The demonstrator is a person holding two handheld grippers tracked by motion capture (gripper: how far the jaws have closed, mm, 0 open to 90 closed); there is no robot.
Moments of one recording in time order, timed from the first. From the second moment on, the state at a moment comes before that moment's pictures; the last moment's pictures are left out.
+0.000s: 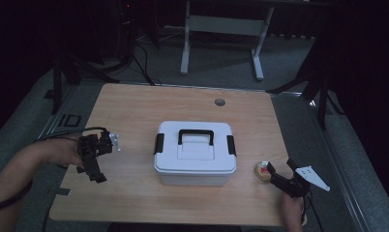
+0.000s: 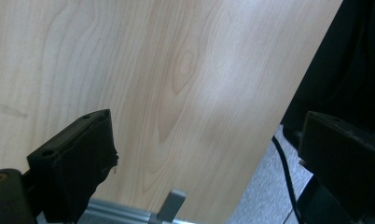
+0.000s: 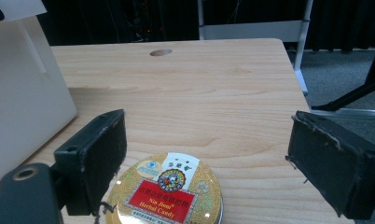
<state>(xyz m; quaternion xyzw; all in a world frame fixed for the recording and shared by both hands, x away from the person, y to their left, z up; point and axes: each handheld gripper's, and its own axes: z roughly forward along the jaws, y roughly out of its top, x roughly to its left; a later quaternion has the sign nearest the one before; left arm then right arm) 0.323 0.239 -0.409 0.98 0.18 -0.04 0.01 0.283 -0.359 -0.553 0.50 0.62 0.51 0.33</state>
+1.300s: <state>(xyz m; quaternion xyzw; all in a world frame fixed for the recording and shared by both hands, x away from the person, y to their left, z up) 0.342 0.205 -0.335 0.99 0.15 0.01 0.04 0.284 -0.359 -0.553 0.50 0.62 0.51 0.33</state>
